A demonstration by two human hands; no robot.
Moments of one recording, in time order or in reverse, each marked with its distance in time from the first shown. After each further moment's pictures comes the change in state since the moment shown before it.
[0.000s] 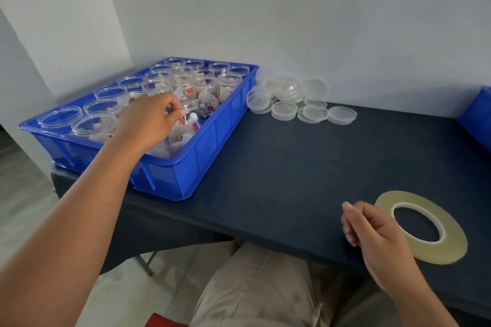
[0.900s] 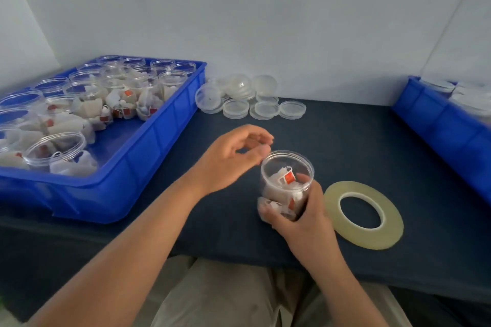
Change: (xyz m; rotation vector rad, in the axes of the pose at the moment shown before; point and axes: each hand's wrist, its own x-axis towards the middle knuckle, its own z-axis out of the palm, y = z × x) left_hand -0.043 0.207 0.085 -1.165 -0.472 0.391; right_hand 0.013 -0.004 0.023 -0.055 0.203 0.008
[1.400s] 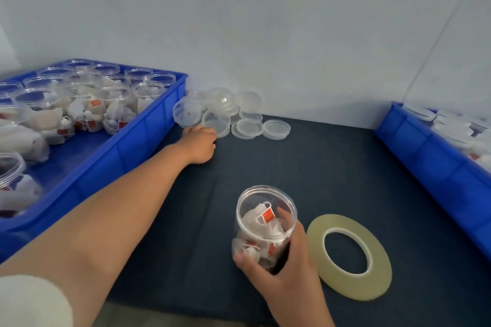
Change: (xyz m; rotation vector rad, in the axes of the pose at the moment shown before) left_hand 0.150 -0.152 -0.066 1.131 -0.213 -0.356; right_hand 0.003 0.011 -0.003 -0.037 -0.053 -0.075
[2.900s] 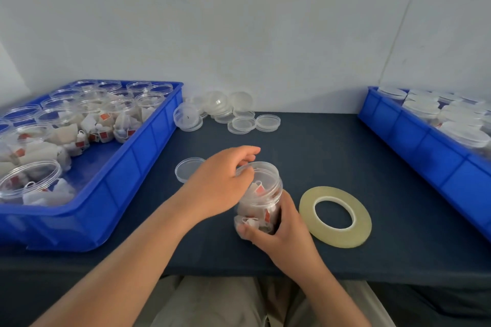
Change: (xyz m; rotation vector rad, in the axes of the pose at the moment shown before) left_hand -0.222 0.134 -0.081 -0.714 0.139 0.130; right_hand -0.005 -0.013 -0.003 -0.003 -0.022 -0.002
